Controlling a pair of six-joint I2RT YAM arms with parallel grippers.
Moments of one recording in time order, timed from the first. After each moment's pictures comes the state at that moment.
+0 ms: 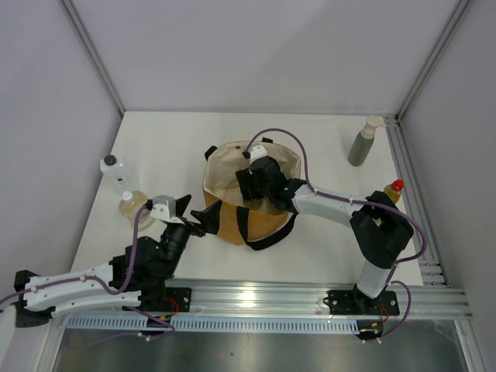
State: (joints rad) left arm -1.32 0.45 0.44 0.23 -0.99 -0.12; right arm 0.83 1.76 1.18 -0.03 0.21 0.24
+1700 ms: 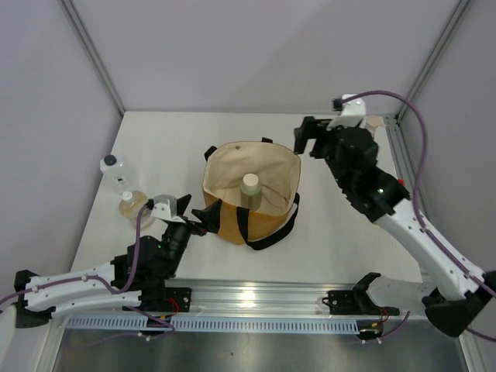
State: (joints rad) left arm -1.31 0.47 0.44 0.24 -1.00 -0.13; right arm 0.70 1.17 1.33 -0.28 0.41 0.22
